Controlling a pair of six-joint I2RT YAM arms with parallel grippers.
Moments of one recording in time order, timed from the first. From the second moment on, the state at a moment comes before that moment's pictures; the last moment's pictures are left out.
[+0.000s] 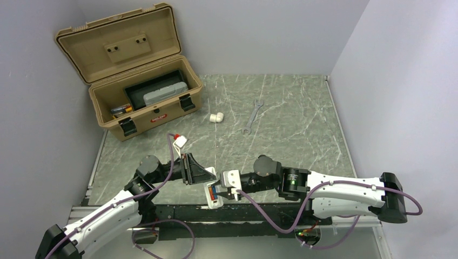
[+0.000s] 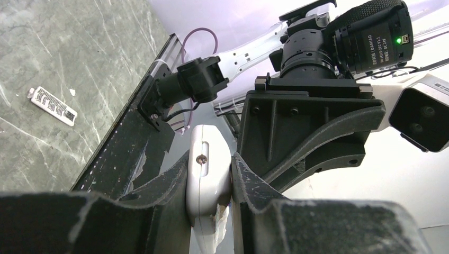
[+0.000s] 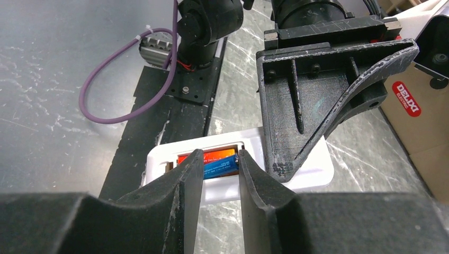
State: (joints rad) left arm -0.68 0.60 0.20 0.49 0.70 -1.18; right arm 1.33 0.97 0.68 0.05 -0.33 -0.35
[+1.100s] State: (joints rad) left arm -0.70 0.58 0.20 0.41 0.72 -1.14; right arm 1.32 1.00 0.70 0.00 -0.40 -0.35
